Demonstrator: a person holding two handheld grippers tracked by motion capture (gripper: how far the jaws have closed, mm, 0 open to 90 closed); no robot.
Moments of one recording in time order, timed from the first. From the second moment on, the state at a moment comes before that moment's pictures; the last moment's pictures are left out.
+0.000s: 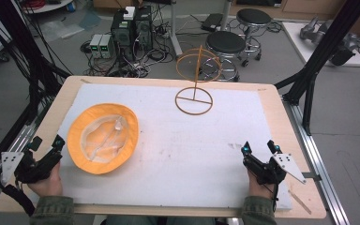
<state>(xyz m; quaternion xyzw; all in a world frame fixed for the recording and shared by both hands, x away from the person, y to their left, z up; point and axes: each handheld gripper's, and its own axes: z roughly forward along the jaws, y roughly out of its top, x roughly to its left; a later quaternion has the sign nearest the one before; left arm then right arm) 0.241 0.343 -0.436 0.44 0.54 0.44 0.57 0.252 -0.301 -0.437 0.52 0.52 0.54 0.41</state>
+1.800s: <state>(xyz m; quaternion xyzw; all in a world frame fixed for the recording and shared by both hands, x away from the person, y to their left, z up) 0.287 0.324 -0.378 0.55 0.51 0.35 0.56 0.250 -0.292 -0.429 0.49 0.53 0.56 0.42</state>
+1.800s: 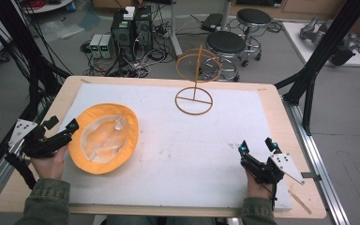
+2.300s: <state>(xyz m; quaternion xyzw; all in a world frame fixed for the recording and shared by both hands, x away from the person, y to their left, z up) 0.306 0.325 -0.380 0.59 0.54 0.28 0.53 0.251 -0.291 -0.429 0.48 0.54 0.56 0.42</state>
